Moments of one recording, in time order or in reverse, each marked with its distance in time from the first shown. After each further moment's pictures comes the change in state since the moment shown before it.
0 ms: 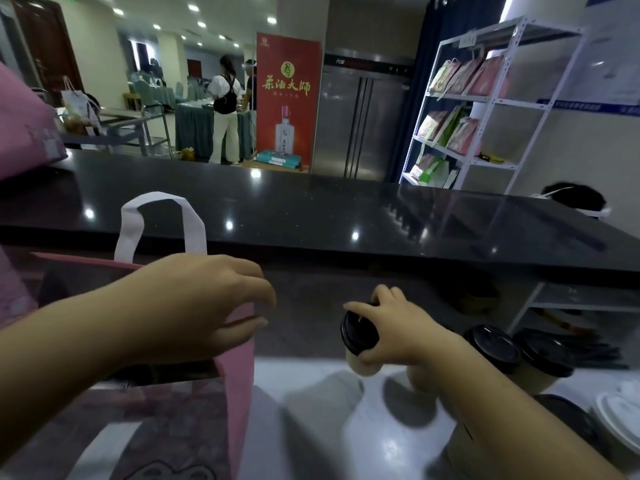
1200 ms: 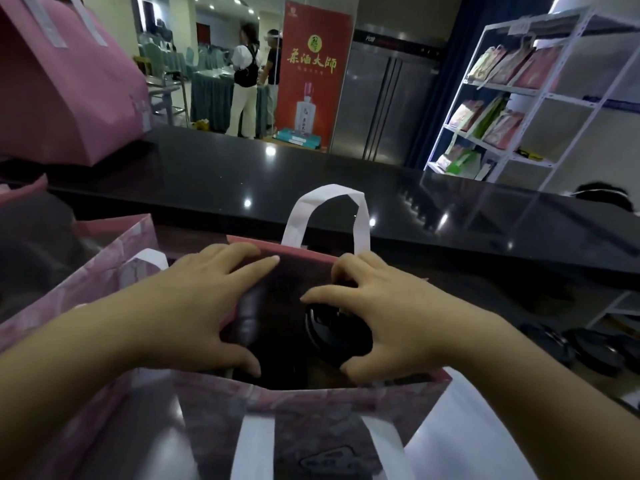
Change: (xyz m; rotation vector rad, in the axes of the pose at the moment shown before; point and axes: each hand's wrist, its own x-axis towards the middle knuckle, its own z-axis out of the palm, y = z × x) left_hand -0.154 -0.145 0.021 -0.110 -0.176 -0.274; right_hand 0.014 -0.255 -0.091 -0.044 0.041 -0.435
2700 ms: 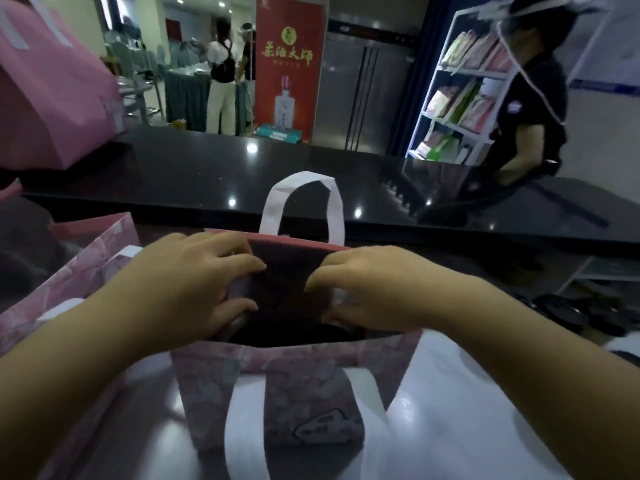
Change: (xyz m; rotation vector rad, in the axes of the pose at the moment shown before) left_hand -0.002 0.026 -0.016 0.111 0.288 0.165; right_hand -0.009 0.000 -0.006 -0.076 0.057 0.006
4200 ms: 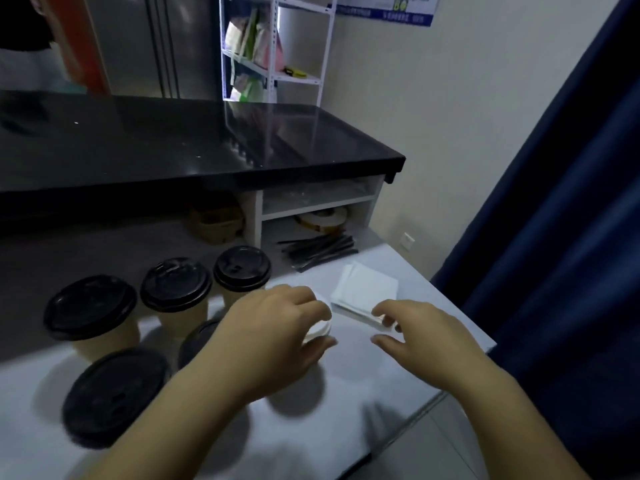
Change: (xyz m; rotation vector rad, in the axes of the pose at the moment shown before) left_hand 0.353 0.558 0.165 -0.418 -0.039 0.377; right_hand -0.560 0.346 0.164 0.228 0.021 1.072
